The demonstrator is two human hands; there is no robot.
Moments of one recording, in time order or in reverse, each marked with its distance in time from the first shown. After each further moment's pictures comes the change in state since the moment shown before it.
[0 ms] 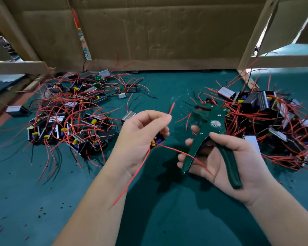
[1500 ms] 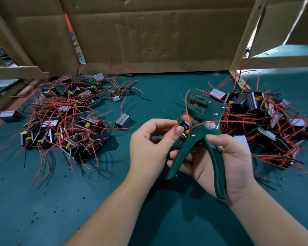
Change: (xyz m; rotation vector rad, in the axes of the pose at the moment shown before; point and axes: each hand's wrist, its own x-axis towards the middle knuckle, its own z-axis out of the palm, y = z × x) left_hand -0.007 -0.034 0.028 0.131 0.115 0.239; right_hand -0.001 0.009 0.008 0.124 -0.189 -0.140
